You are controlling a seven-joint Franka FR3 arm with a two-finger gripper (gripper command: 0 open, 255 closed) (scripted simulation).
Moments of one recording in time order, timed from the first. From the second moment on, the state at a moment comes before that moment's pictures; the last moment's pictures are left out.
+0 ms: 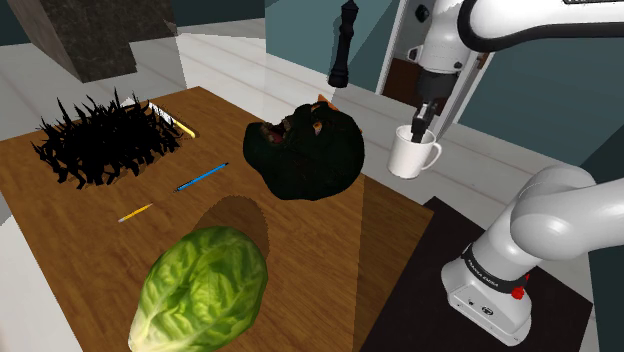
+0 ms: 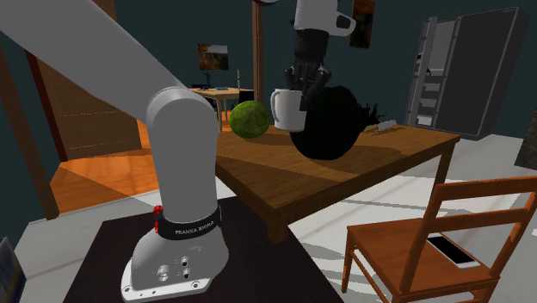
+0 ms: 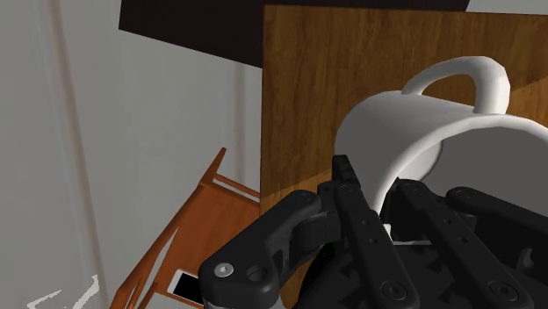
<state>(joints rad) 0.09 -0.77 0.03 -2.56 0.06 1.68 -0.20</state>
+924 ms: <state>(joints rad) 0.09 -0.75 0.03 -2.36 0.06 1.49 -0.20</state>
